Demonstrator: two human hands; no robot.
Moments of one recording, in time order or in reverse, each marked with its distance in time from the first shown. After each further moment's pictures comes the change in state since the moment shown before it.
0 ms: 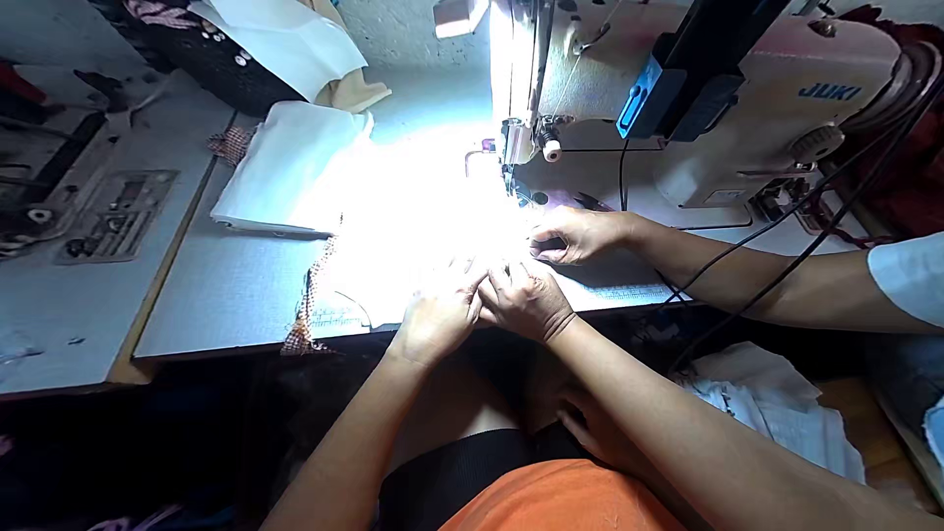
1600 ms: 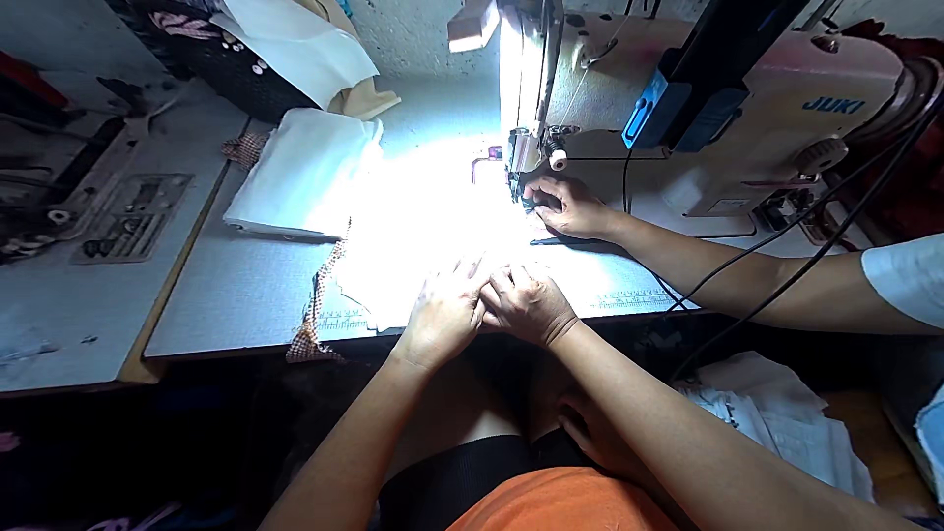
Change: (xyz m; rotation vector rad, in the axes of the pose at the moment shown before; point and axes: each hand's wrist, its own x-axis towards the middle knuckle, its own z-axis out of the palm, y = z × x) left_hand 0.001 0.000 -0.001 0.010 0.023 0.012; right_hand 0.004 0.003 0.000 0.088 -0.035 -0.018
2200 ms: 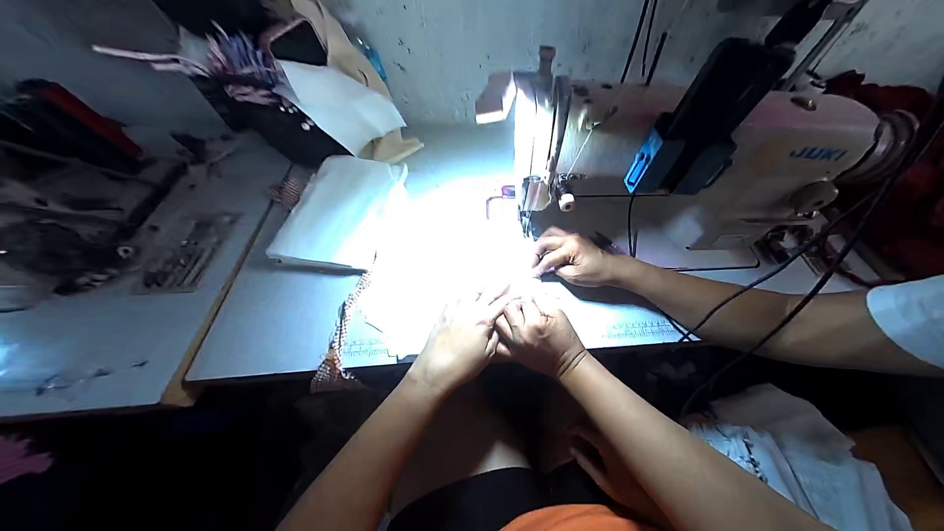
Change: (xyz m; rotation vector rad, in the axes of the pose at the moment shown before) left_hand 0.006 -0.001 -0.010 -0.017 -0.048 0.048; right_hand 0.000 -0.004 0.000 -0.092 0.029 -0.006
